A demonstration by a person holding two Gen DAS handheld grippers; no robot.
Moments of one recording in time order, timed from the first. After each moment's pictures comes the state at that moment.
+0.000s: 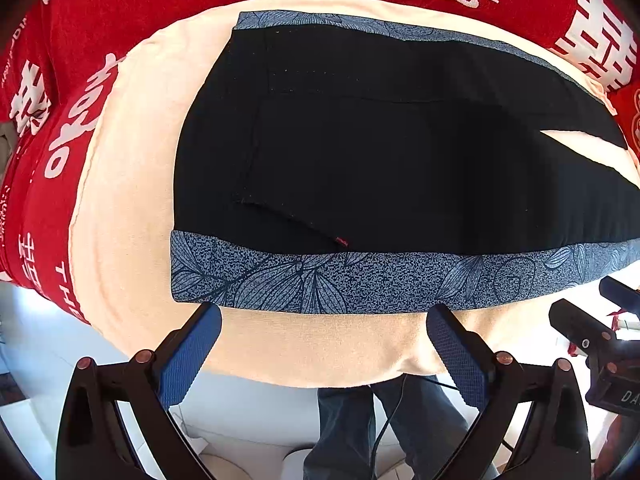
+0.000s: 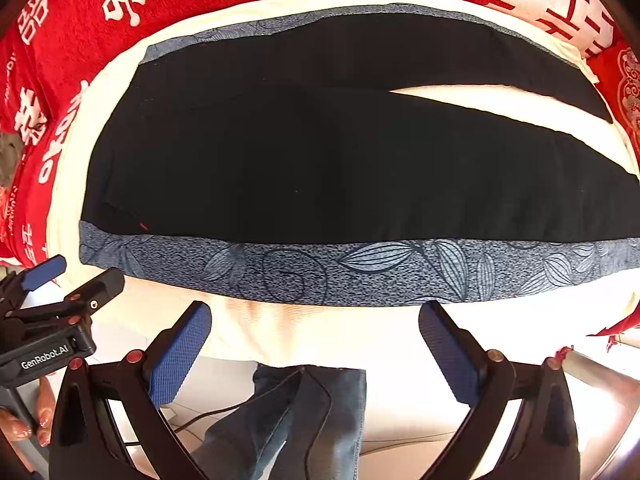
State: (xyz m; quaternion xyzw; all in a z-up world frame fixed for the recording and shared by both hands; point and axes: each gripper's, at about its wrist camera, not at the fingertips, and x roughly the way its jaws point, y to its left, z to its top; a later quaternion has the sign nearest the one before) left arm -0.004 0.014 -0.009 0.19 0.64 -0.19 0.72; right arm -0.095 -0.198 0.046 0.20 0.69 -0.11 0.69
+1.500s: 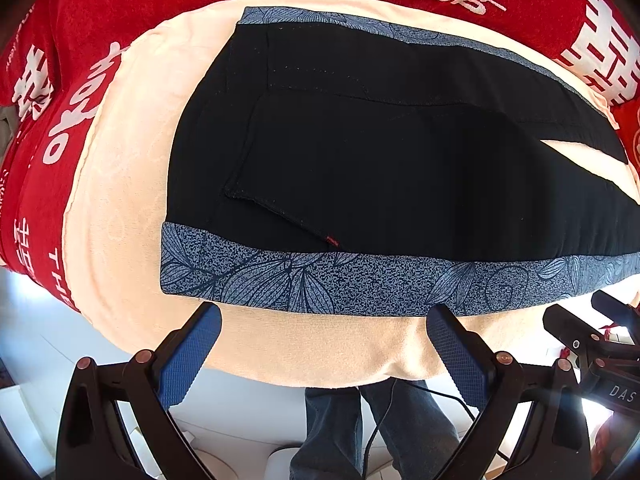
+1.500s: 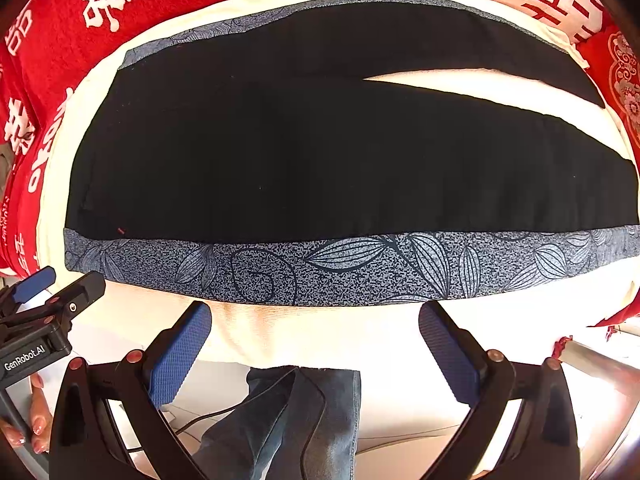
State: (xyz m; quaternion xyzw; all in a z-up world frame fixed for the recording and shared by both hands) left arm -0.006 0.011 -0.011 0.17 0.65 -0.18 0.72; right arm -0.108 -0.206 0.043 0.21 0.69 -0.13 0.68
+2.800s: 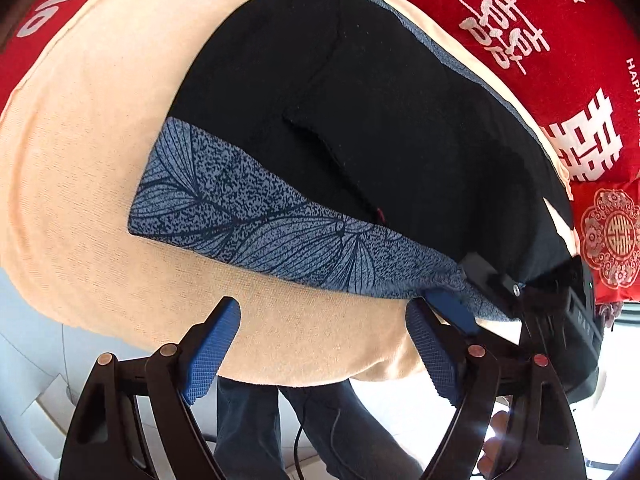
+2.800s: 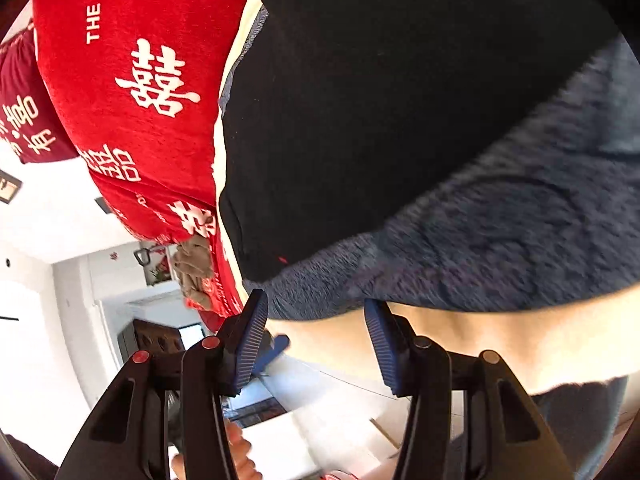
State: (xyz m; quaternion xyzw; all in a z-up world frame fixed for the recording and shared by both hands) left arm 0.009 0.091 -0.060 -0.04 0.70 -0.23 0.68; right arm -0.102 -0.169 -0.077 0.65 0.49 0.07 0.59
